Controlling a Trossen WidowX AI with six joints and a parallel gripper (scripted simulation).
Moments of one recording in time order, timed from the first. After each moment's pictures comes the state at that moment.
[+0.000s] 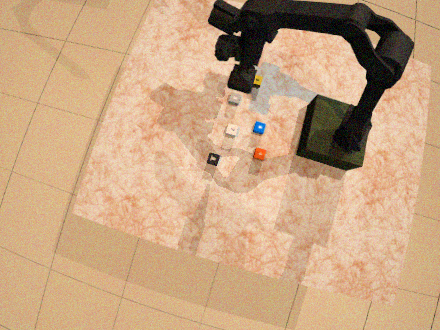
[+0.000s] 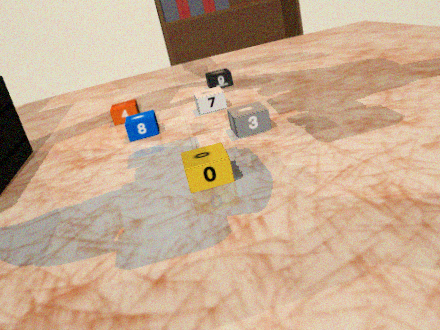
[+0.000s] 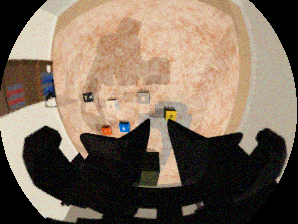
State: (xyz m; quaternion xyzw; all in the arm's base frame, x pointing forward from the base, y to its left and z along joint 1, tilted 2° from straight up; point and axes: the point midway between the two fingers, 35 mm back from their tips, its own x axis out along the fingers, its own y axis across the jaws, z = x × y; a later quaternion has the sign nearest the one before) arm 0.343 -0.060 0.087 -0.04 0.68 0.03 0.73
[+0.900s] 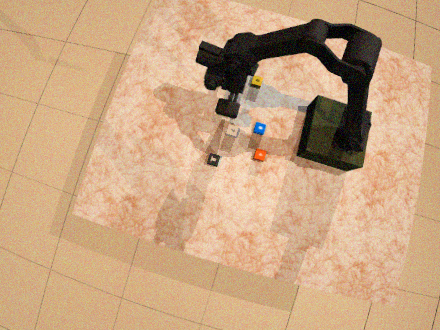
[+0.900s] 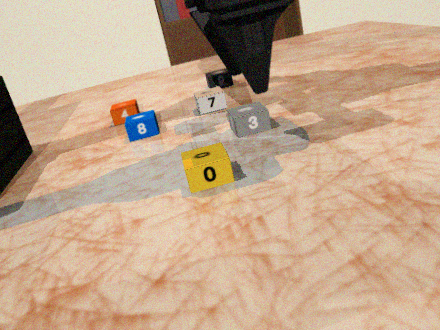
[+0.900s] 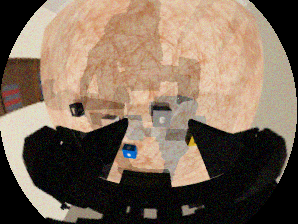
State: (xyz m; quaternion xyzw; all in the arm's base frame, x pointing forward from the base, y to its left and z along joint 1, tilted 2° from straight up) arm 0.364 -0.017 0.000 -0.04 0.68 0.03 0.73
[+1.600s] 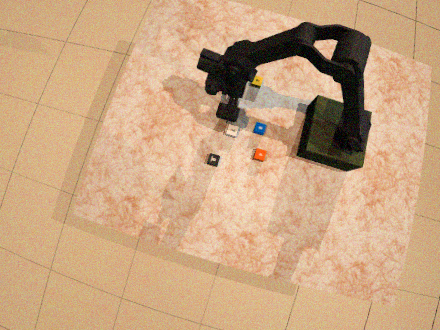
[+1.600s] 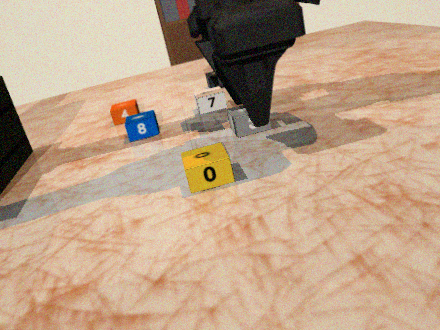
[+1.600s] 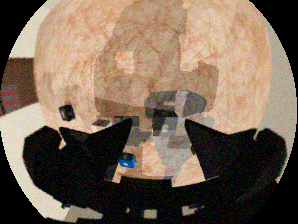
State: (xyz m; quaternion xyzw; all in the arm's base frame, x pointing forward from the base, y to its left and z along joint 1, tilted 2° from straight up) arm 0.364 -0.017 -0.029 -0.04 0.68 0.03 0.73
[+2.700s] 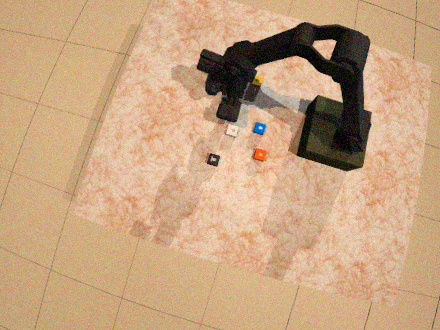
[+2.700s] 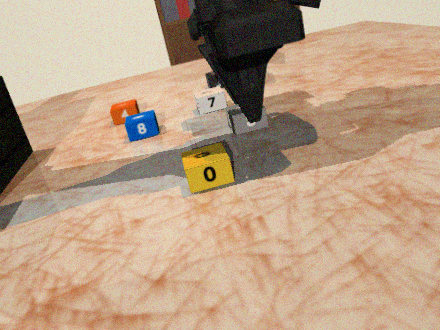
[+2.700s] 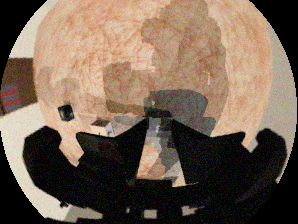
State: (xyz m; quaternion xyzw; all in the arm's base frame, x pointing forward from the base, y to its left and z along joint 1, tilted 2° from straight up) arm 0.363 -0.017 -0.032 -0.04 0.68 0.03 0.73
